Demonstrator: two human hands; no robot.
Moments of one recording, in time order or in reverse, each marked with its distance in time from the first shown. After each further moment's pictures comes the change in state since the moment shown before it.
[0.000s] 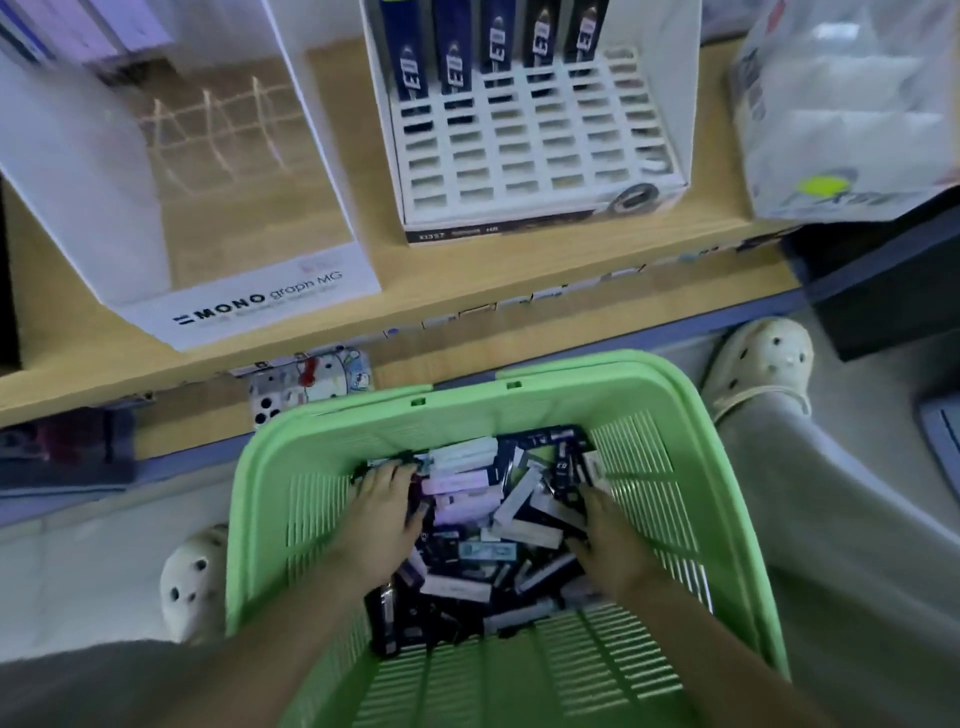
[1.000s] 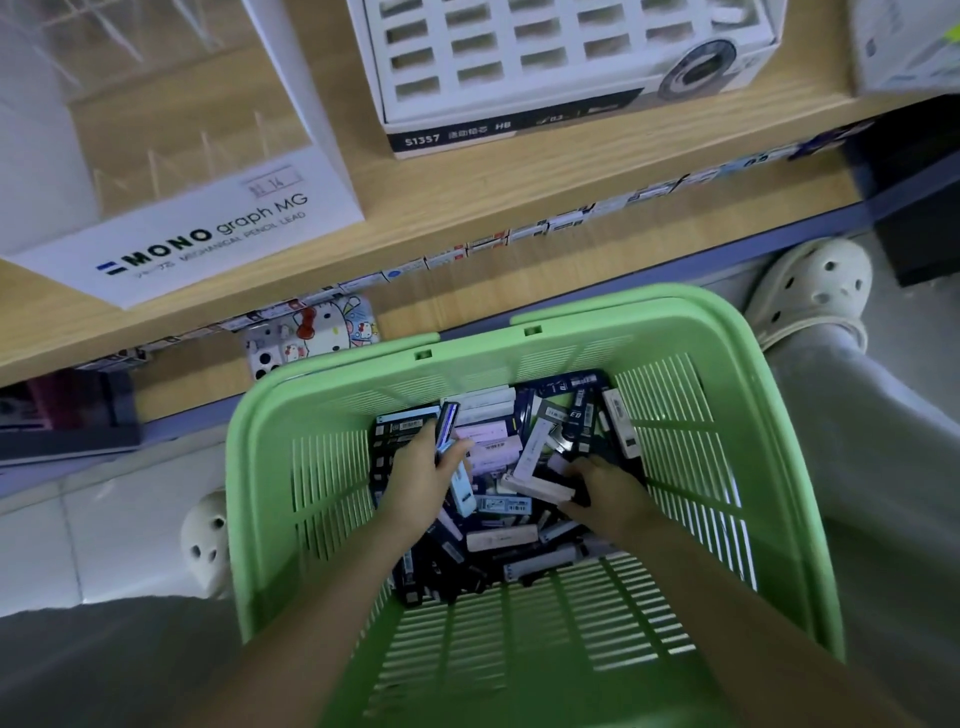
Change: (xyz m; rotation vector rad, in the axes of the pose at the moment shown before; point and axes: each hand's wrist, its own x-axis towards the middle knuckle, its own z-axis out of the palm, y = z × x) left_hand 0.009 0.033 0.002 -0.716 0.005 -0.136; right_hand 0.023 -0.002 0.021 -0.016 -0.180 0.012
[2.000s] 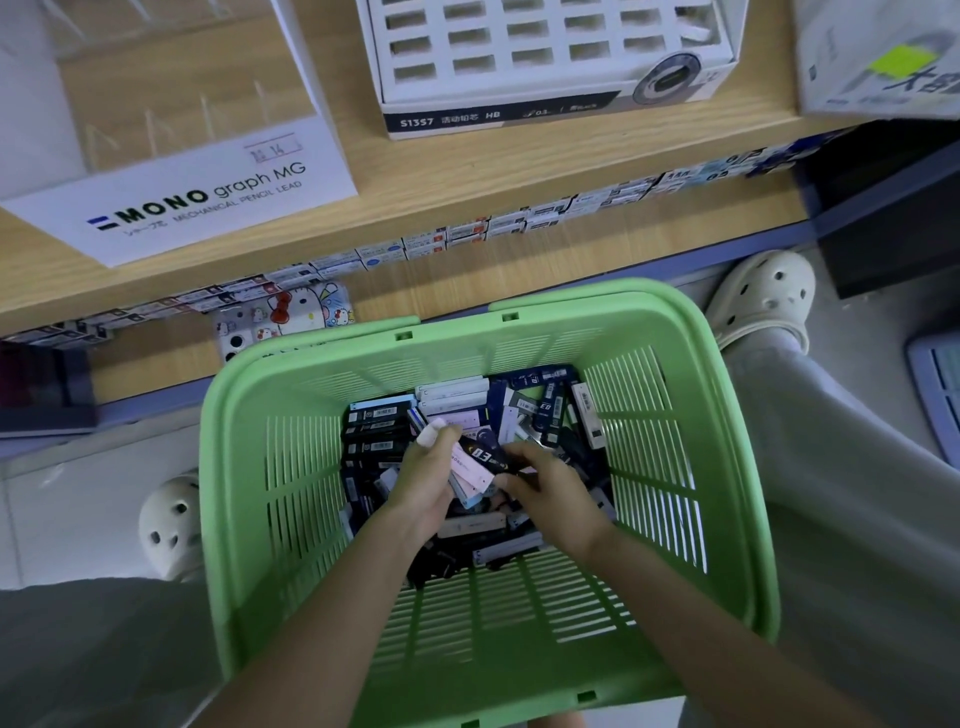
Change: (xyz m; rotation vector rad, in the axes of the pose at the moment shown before) left_hand -0.009 0.026 0.031 -0.948 0.000 -0.502; right_hand -0.051 -0.064 -0.019 0.743 0.048 -0.037
